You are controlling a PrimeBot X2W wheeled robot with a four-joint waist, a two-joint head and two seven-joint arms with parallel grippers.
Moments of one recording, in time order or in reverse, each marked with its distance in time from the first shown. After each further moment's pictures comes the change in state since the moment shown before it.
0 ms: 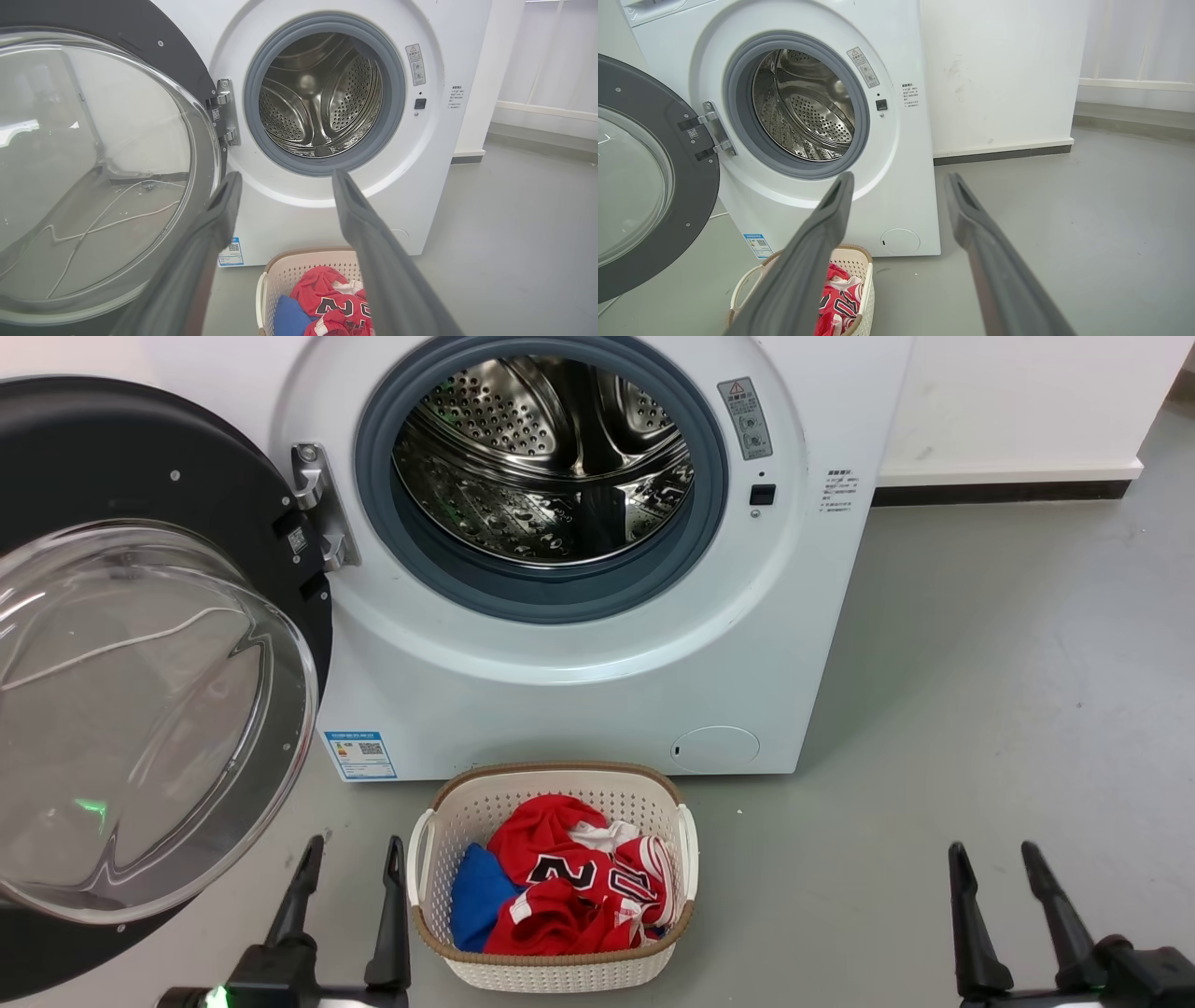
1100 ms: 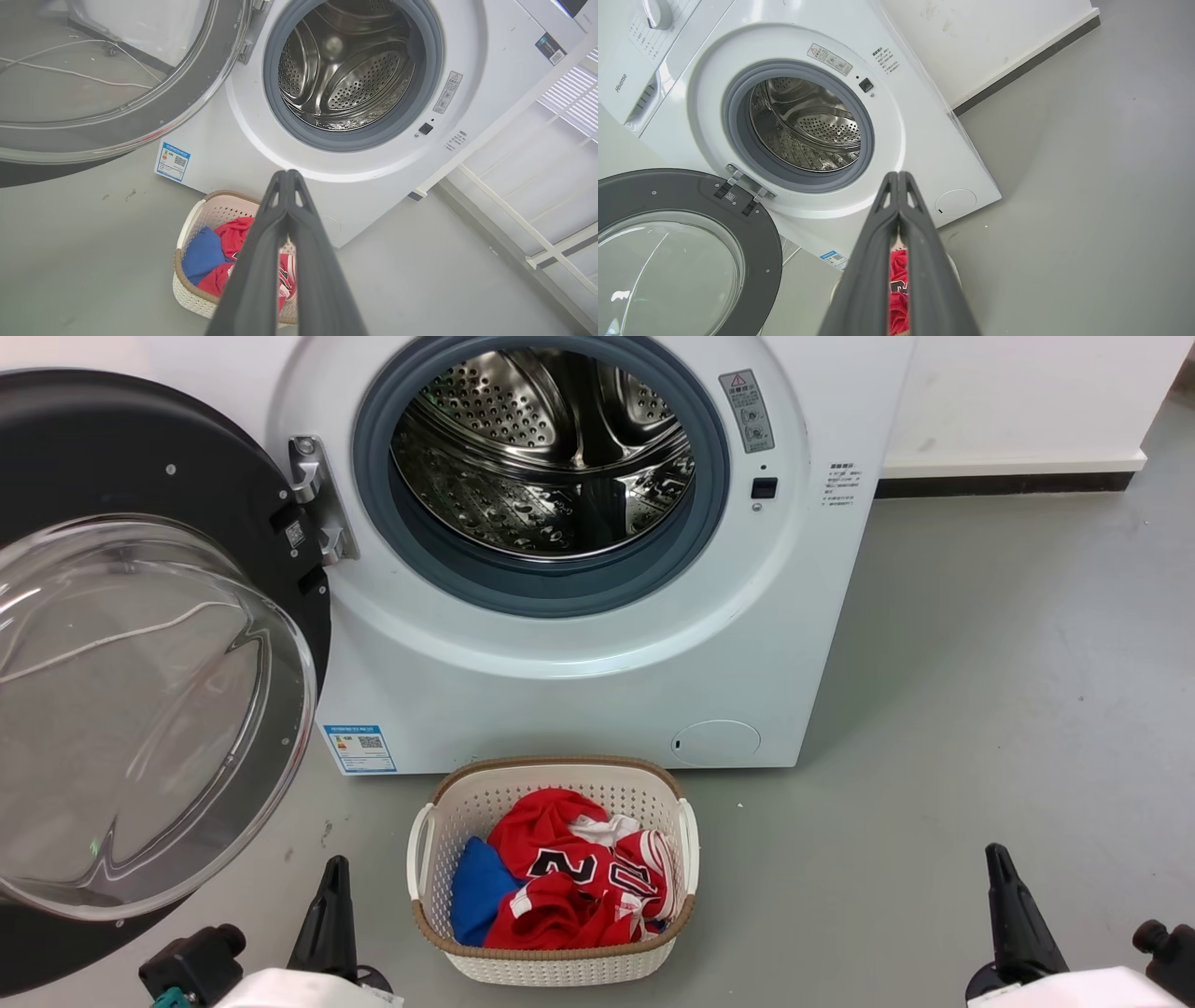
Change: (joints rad) left arm -0.052 0.002 0.031 0.127 -0.543 -0.036 0.123; right arm -0.065 -0.016 0.005 0.119 0.512 0.000 0.105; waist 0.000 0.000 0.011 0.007
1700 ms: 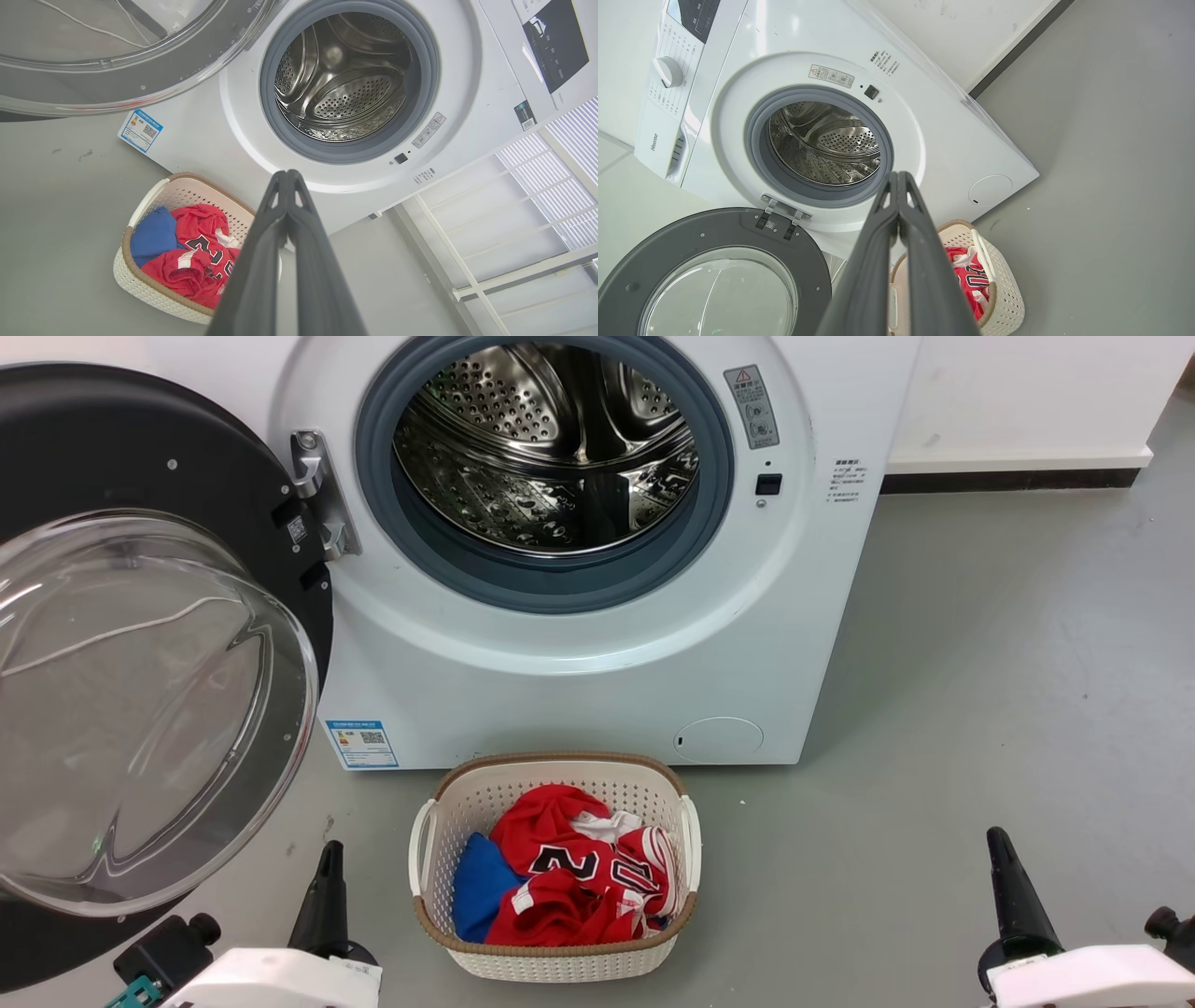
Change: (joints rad) left arm -0.050 0.001 0.024 0.029 -0.266 -0.017 0.062; right arm -0.052 -0.007 -0.006 0.028 0.249 0.000 0.055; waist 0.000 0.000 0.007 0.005
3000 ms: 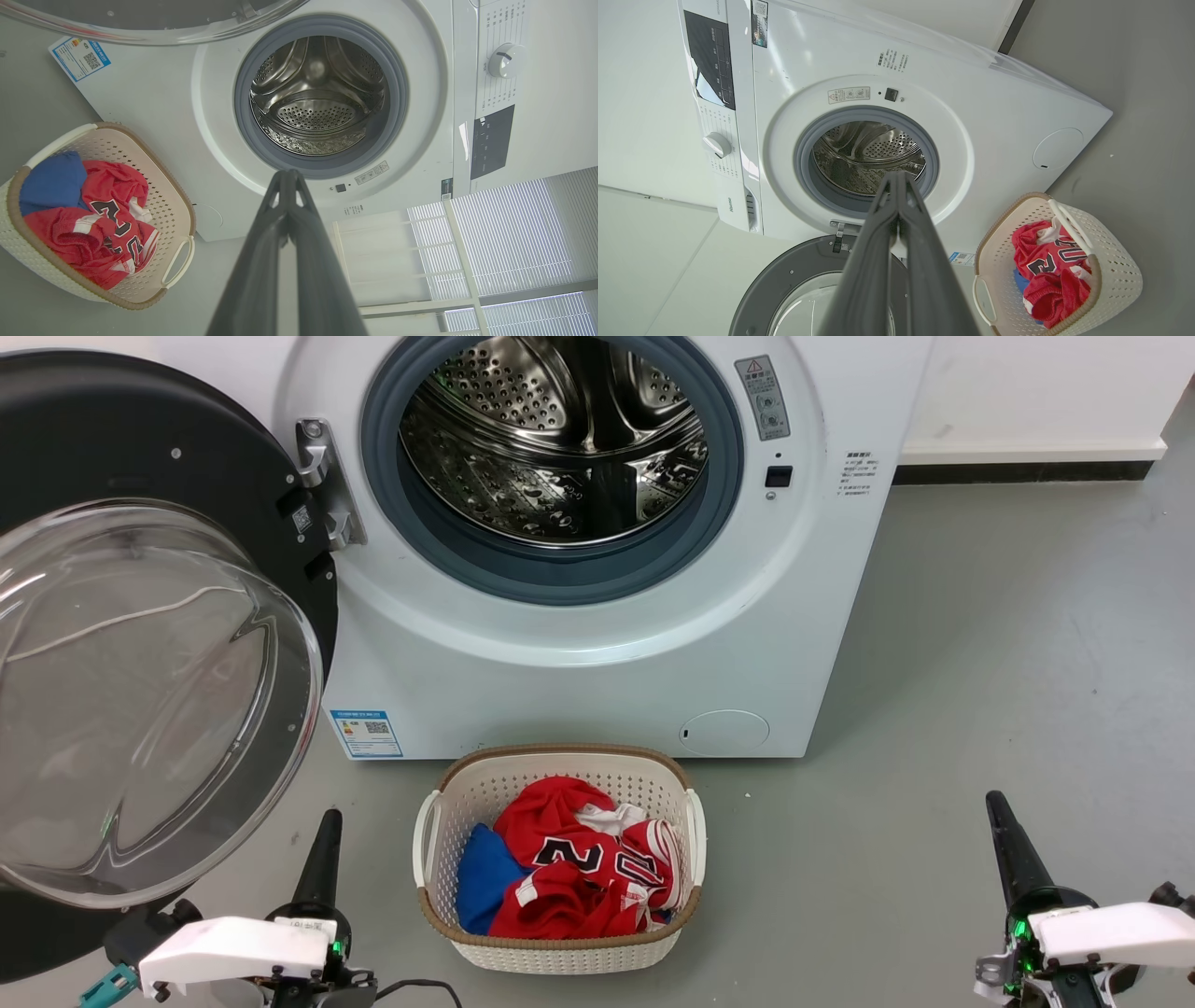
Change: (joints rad) left arm -0.077 0.001 0.040 0.051 -0.436 -0.035 0.105; right arm -0.085 -0.003 -0.026 0.048 0.399 0.000 0.105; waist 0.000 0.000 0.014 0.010
